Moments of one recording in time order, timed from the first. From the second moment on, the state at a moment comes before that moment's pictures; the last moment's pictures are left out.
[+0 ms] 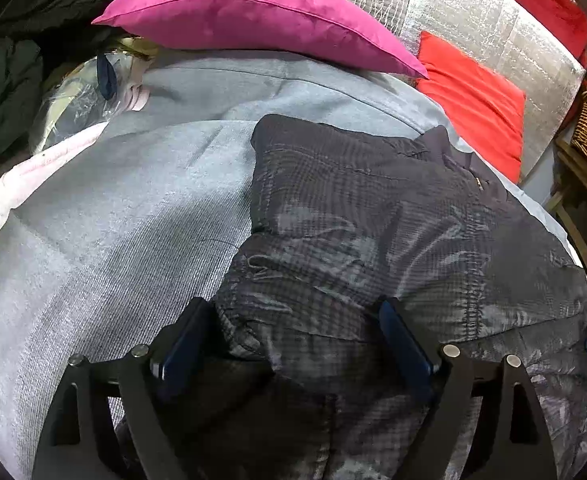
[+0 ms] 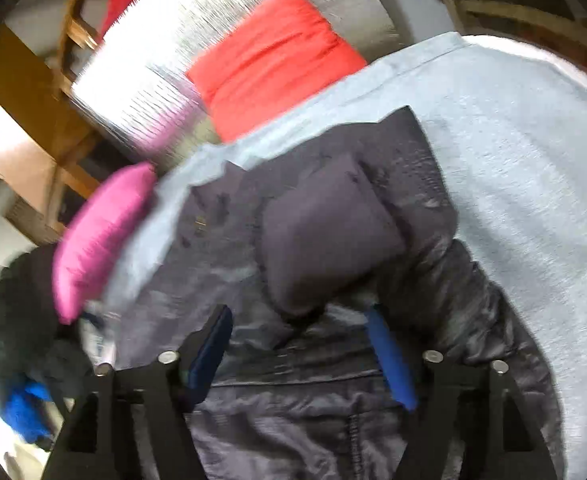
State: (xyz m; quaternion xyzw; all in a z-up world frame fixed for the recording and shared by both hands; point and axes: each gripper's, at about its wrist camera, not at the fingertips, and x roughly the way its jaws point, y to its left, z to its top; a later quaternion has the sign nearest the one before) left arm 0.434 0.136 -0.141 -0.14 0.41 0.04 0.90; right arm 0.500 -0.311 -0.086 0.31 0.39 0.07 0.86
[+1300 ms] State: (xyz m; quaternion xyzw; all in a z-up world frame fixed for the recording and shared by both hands) left arm 0.449 0.067 -0.092 -0.02 0.40 0.05 0.92; right arm 0.497 -0.278 -0.022 0.18 0.35 0.11 0.91
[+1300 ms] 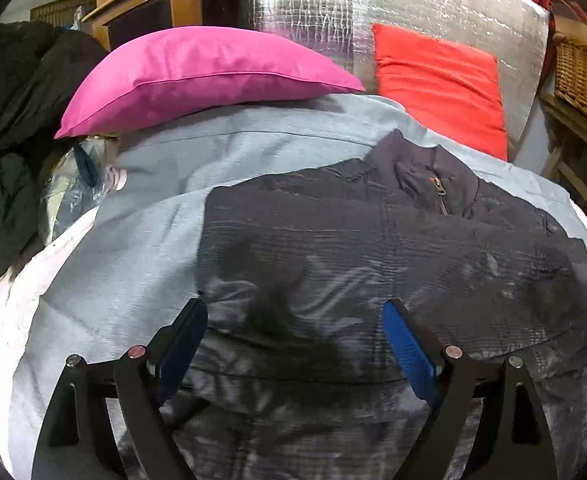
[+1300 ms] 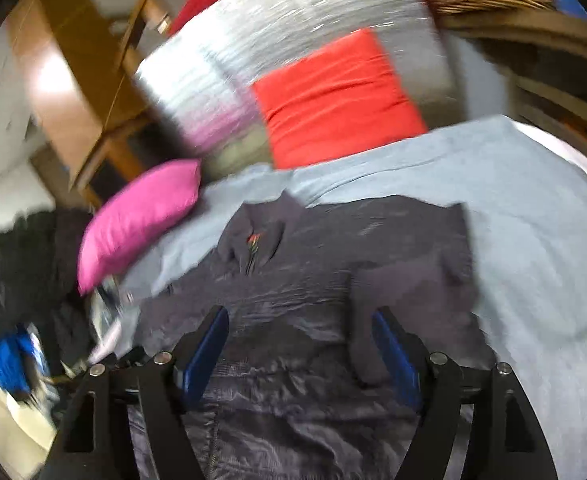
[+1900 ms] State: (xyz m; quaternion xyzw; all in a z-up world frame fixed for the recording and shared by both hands) left arm 0.459 0.046 -0.132 0.00 0.42 0.04 0.91; right arm 0.527 -0.246 -0.094 0.06 0.44 0.07 0.89
